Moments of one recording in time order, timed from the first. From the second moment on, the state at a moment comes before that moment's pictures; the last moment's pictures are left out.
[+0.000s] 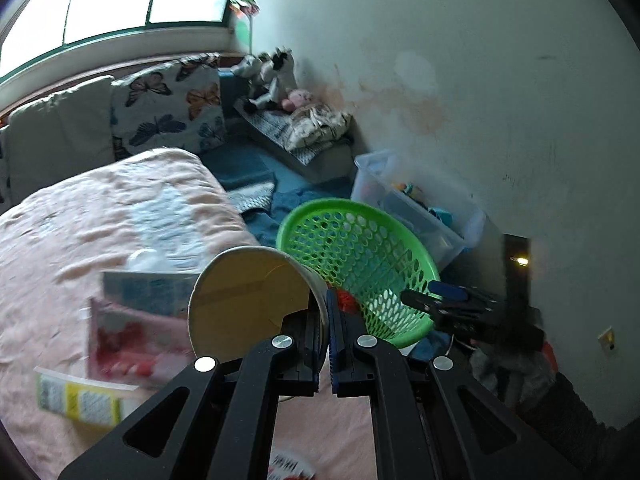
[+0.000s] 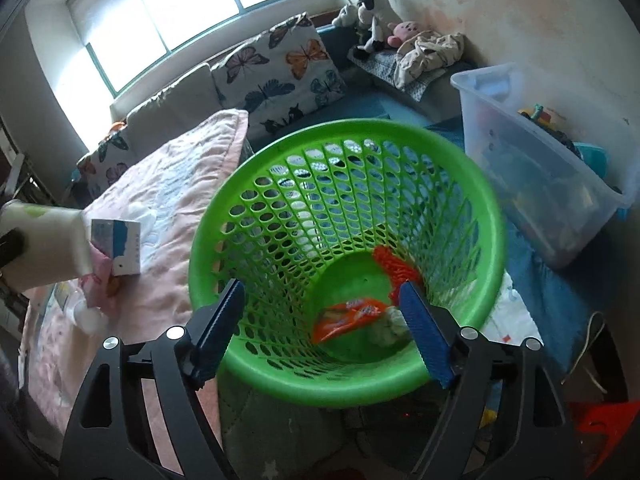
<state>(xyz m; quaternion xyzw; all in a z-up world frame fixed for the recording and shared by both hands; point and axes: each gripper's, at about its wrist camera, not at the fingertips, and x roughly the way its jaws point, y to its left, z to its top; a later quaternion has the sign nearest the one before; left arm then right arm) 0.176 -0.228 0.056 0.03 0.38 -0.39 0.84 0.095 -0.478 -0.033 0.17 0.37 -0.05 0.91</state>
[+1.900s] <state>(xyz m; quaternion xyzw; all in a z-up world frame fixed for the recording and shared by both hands) 0.126 -0.079 0.041 -0.03 0.37 -0.27 0.89 0.048 -0.270 -0.030 0.06 0.39 0.20 0.90</state>
